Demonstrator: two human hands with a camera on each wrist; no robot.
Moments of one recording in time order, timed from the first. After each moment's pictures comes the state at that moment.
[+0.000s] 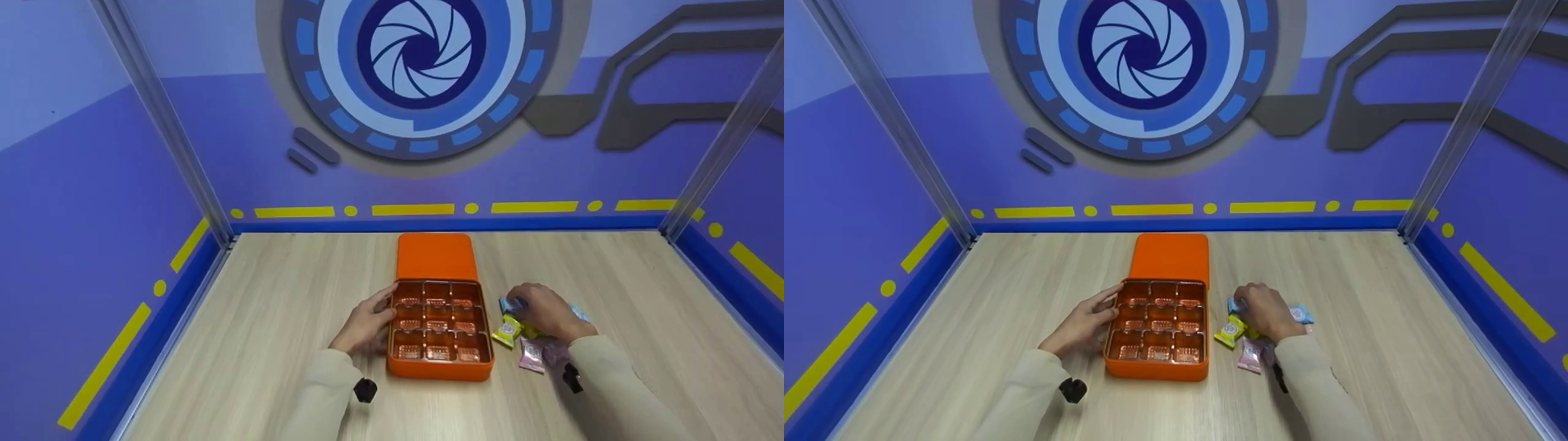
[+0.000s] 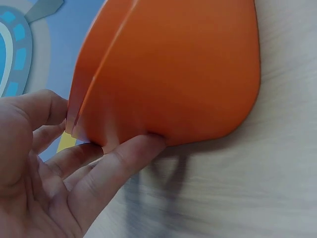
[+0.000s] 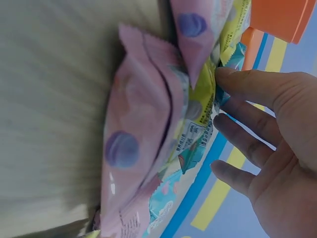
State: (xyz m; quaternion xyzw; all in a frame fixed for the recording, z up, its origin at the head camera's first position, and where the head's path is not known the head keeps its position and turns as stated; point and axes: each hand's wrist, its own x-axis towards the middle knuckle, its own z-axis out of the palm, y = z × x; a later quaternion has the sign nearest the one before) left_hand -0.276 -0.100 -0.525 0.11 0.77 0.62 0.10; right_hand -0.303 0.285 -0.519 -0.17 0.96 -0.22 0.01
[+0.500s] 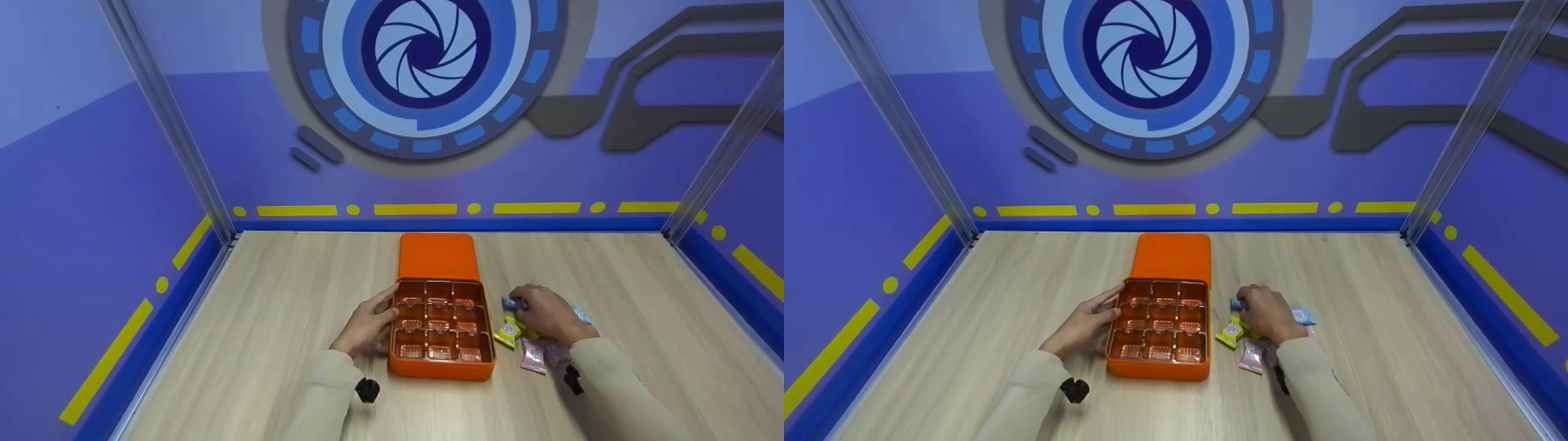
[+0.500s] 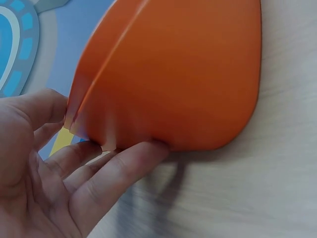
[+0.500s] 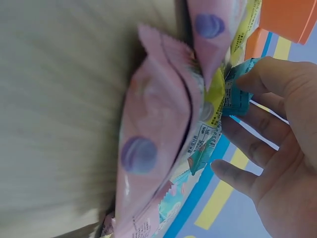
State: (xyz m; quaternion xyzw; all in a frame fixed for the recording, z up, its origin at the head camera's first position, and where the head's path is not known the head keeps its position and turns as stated) left_hand -0.272 -0.101 -0.529 0.09 0.71 0.69 0.13; right_hand -0.307 0.285 -0.526 -0.17 0.96 -0.20 -0.01
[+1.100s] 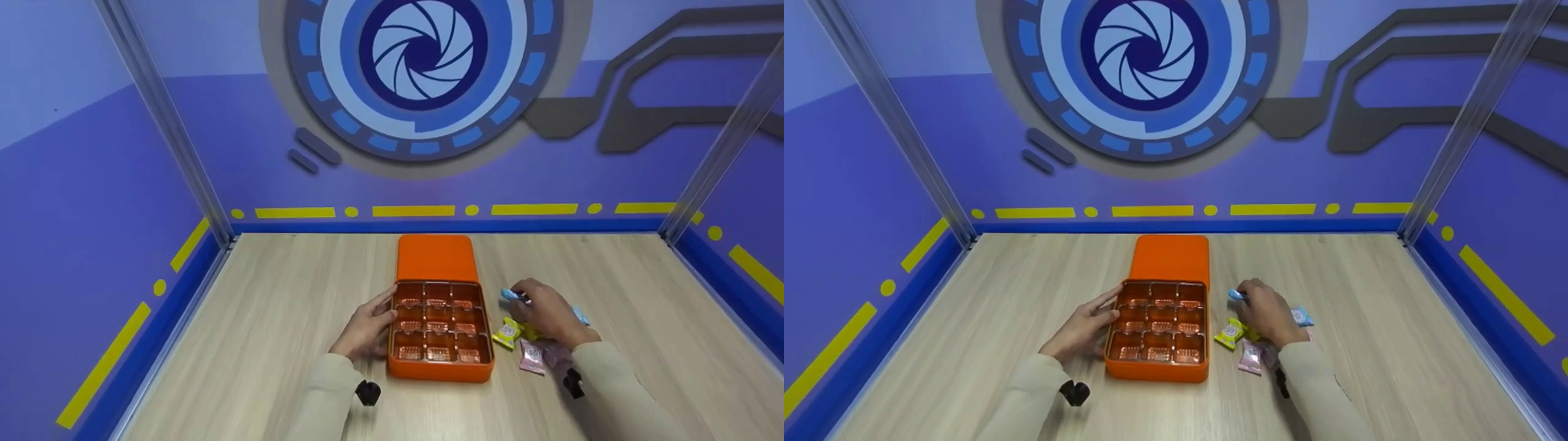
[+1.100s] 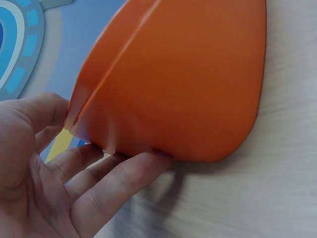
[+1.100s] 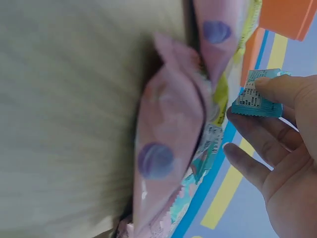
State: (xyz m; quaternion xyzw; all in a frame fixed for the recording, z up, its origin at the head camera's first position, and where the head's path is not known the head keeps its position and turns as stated) left_hand -0.270 -0.097 -0.531 0.06 0.70 0.70 0.13; right_hand -0.301 0.285 -0.522 -0.11 0.95 -0.29 0.00
